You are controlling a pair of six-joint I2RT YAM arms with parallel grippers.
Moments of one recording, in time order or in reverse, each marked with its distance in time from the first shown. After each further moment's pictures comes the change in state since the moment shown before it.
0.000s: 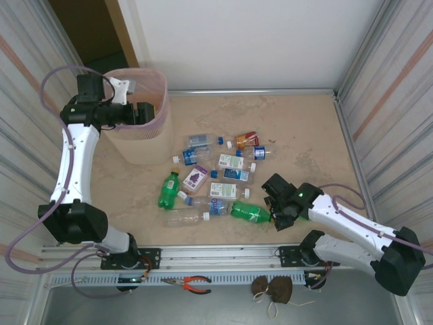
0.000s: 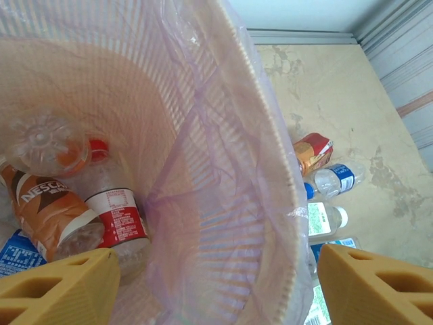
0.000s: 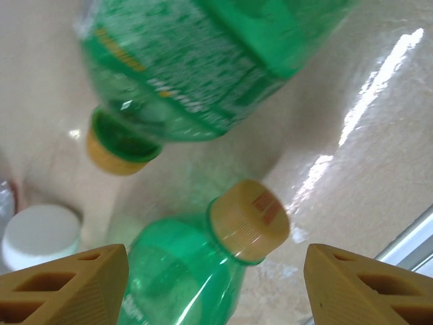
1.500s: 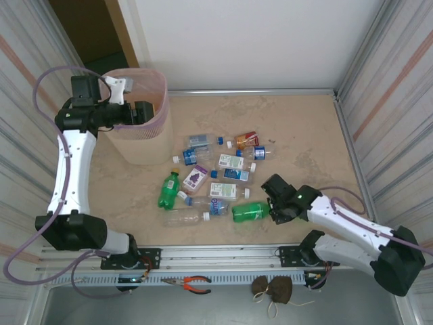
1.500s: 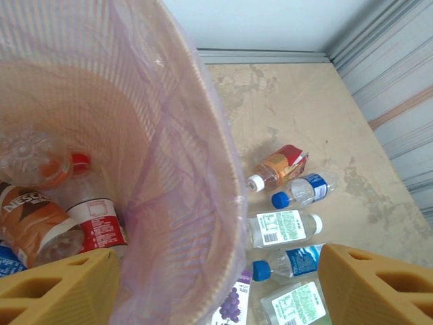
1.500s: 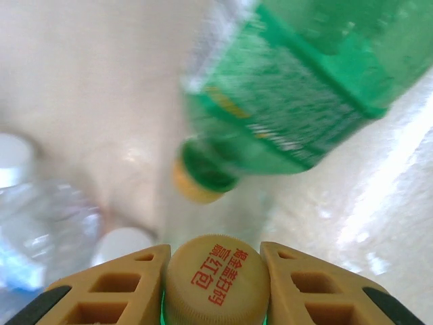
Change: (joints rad) left arm 0.000 -0.069 -0.003 0.012 0.057 -0.045; right arm -0.014 -0.031 0.032 0.079 0.151 0.045
